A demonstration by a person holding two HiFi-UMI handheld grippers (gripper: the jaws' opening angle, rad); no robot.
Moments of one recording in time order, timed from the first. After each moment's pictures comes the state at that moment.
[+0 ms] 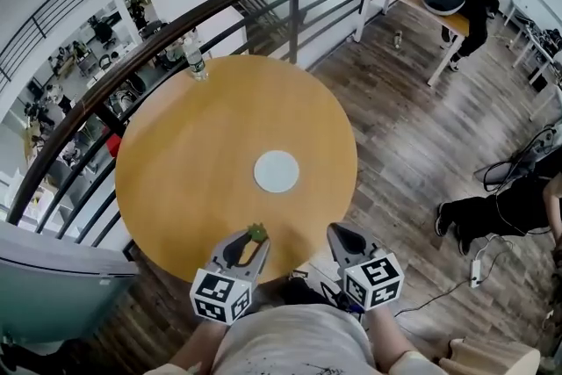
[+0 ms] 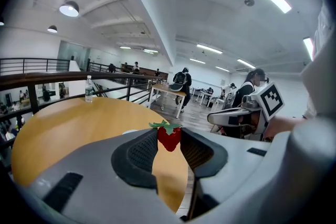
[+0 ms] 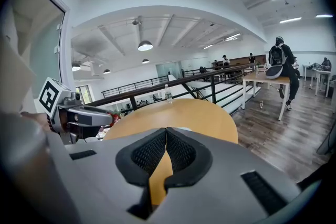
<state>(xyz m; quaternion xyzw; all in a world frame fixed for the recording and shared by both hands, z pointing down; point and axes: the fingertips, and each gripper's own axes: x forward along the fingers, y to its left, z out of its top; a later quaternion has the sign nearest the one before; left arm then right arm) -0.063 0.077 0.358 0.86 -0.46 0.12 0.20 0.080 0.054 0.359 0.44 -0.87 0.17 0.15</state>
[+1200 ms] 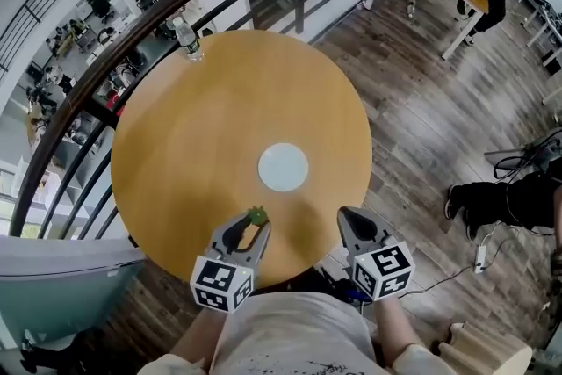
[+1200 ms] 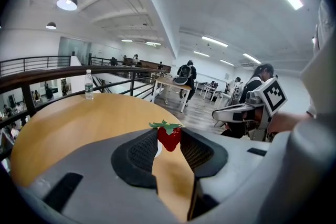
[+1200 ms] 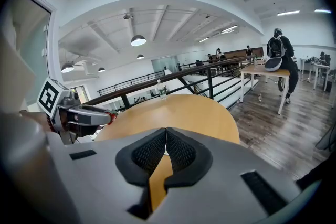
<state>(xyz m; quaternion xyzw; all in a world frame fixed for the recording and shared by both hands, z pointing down) -0.080 -0.014 0.375 0.84 -0.46 0.16 0.22 0.077 -0.035 0.376 0.44 -0.86 0.21 0.16</state>
